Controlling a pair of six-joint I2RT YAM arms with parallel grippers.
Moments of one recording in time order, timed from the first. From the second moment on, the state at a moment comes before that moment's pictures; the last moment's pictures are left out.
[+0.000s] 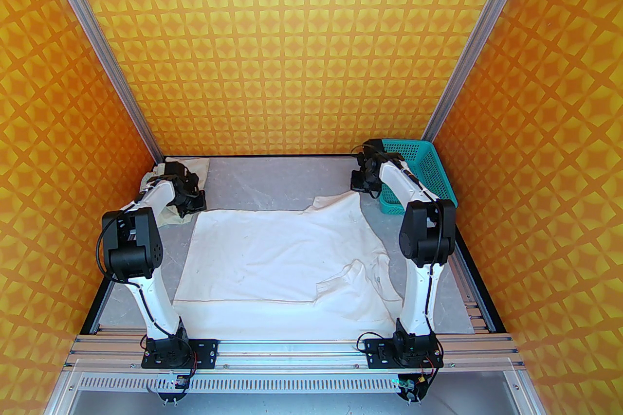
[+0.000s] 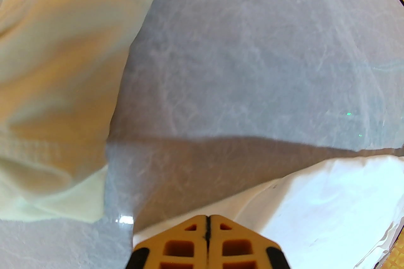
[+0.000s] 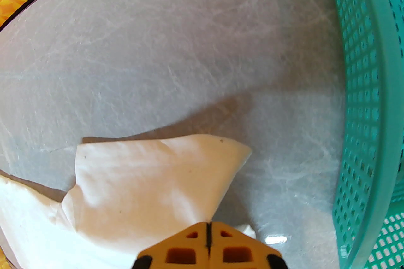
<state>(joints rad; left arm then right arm) 0.14 1.98 1.49 -0.74 0.26 -0.09 0.07 2.11 1.83 -0.87 -0.09 0.17</state>
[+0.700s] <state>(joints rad) 0.18 1.80 1.29 -0.67 0.27 -0.11 -0.01 1.74 1.39 -0.68 -0.24 0.32</state>
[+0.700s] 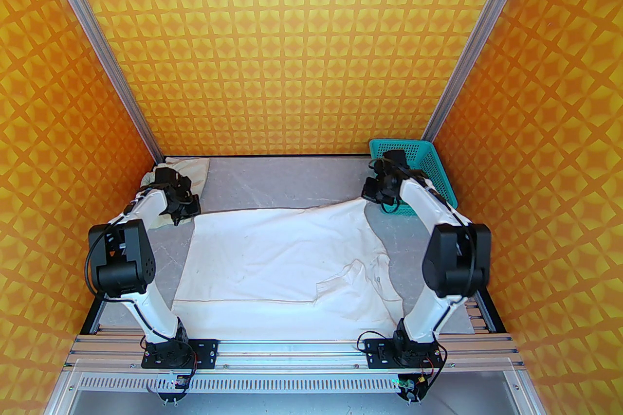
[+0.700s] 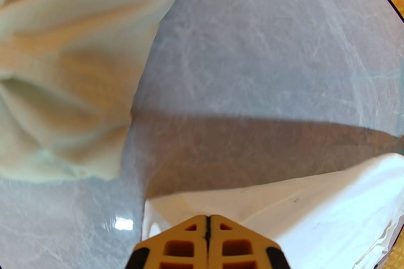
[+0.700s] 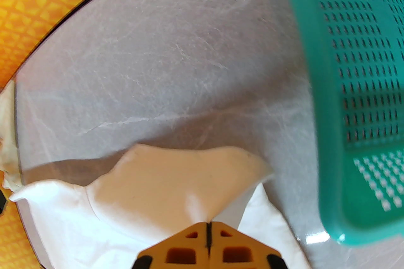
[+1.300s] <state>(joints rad) 0.25 1.65 1.10 -0.58 0.29 -0.20 -0.03 1.42 0.96 -0.50 -0.31 0.44</state>
